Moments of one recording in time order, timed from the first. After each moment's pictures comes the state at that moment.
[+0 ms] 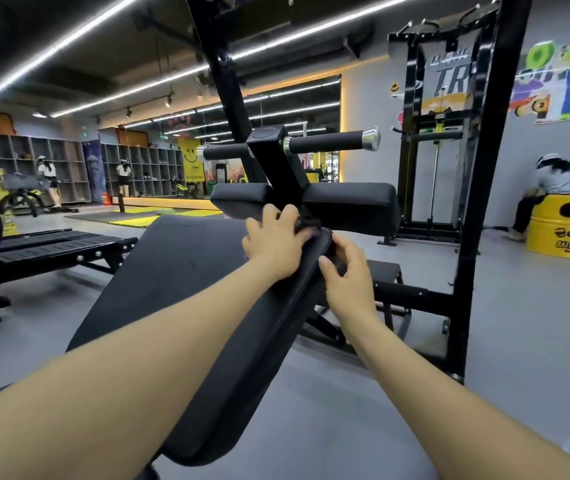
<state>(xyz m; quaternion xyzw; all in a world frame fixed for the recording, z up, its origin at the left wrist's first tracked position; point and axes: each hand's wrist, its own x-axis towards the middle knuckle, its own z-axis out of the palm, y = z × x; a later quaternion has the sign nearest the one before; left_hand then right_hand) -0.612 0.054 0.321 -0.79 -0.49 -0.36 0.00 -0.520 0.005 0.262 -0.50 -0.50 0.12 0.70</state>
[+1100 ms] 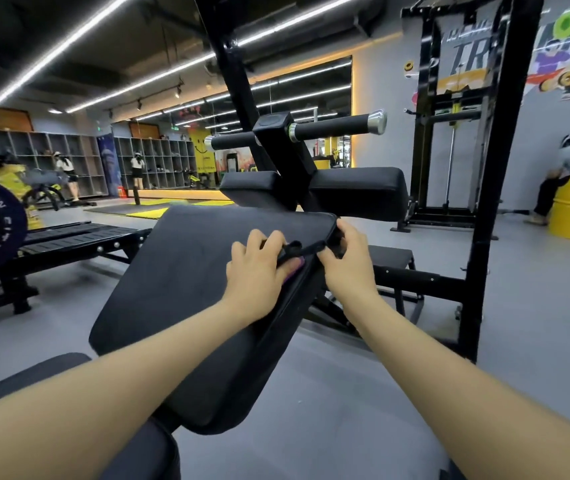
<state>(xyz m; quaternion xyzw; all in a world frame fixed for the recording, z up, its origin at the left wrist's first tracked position) -0.658 0.029 0.272 -0.81 -0.46 -0.37 0.05 -0.526 0.002 0.267 -0.54 -0.50 0.14 0.66</state>
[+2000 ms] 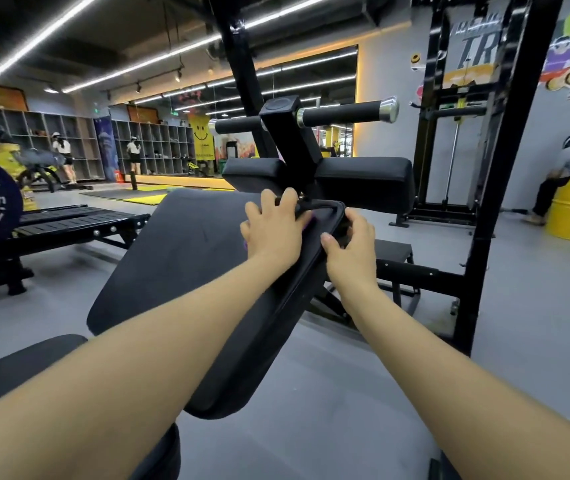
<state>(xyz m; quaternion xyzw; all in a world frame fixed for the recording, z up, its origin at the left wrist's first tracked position) -0.626 0.054 0.299 -0.76 -0.52 -0.39 0.05 -0.535 0.008 0.263 -0.55 -0.47 0.12 0.68</state>
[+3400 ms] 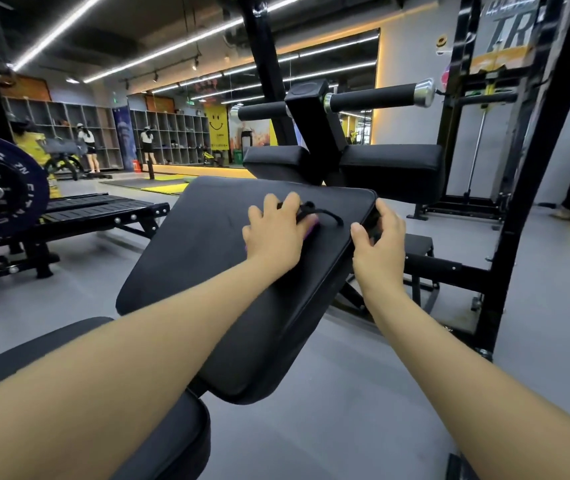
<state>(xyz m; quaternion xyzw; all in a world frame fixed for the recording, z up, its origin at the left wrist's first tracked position) -0.664 0.055 0.282 -0.76 -0.54 -0.36 0.04 -0.547 0.010 0.251 -0.52 -0.45 0.09 0.71</state>
